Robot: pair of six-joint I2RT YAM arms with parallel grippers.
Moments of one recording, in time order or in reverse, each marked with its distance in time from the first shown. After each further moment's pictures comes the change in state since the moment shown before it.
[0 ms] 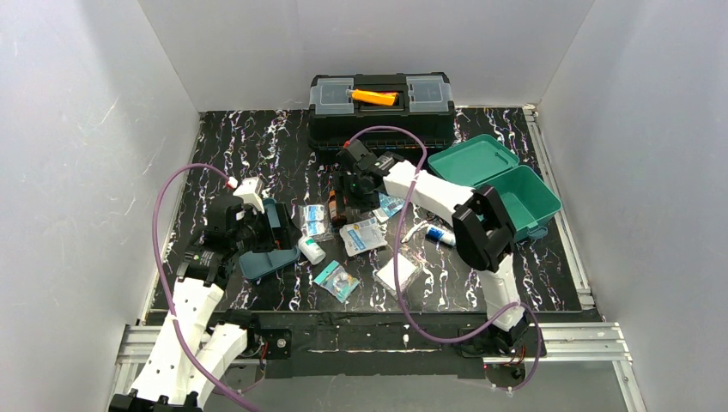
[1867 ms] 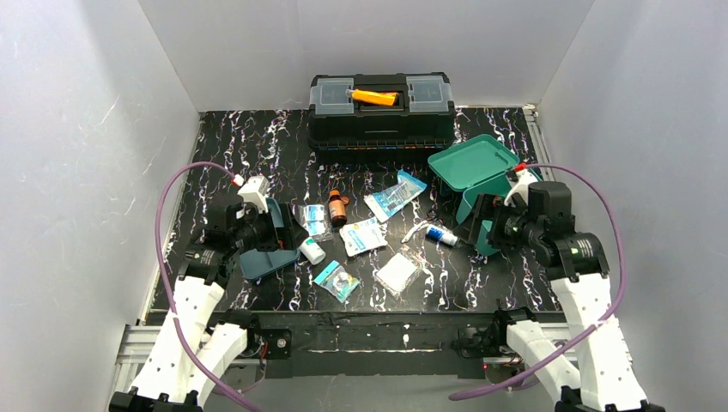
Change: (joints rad) left arm 0.000 0.006 0.000 0.032 0.116 0.009; right arm -0.659 -1.308 -0.716 -0.286 -0.282 -0.263
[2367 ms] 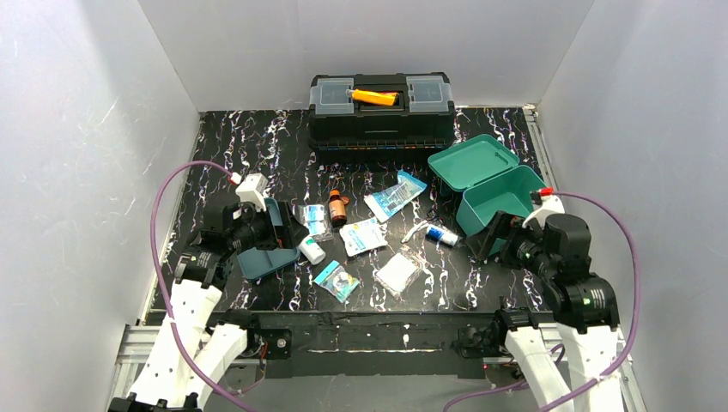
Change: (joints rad) left arm 0.000 -0.014 0.026 -0.002 0.018 -0.011; right arm -0.038 -0.275 -0.091 -0.008 0.105 0.074
